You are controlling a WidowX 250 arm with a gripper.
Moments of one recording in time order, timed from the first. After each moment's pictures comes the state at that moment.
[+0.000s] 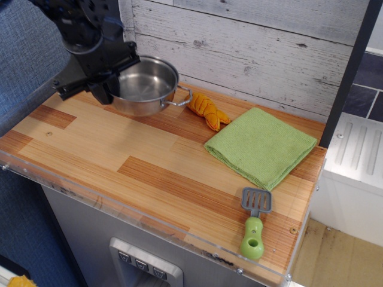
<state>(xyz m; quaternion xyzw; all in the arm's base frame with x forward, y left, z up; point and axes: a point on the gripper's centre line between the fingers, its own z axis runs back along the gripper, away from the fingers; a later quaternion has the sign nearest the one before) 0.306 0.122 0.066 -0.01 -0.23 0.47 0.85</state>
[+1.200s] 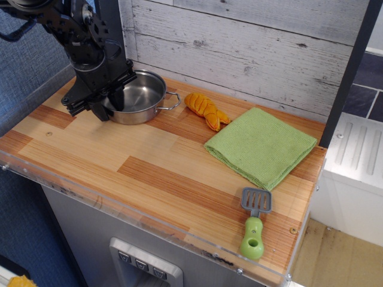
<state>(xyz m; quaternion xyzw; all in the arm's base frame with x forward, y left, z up) 0.326 0.145 0.022 -0.03 -0.19 0.52 0.83</state>
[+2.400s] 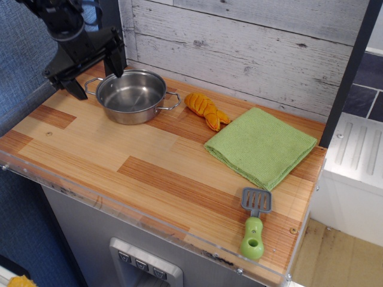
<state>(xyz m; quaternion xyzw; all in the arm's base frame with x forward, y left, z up) 0.319 0.150 0.081 -0.05 -0.24 0.51 0.83</state>
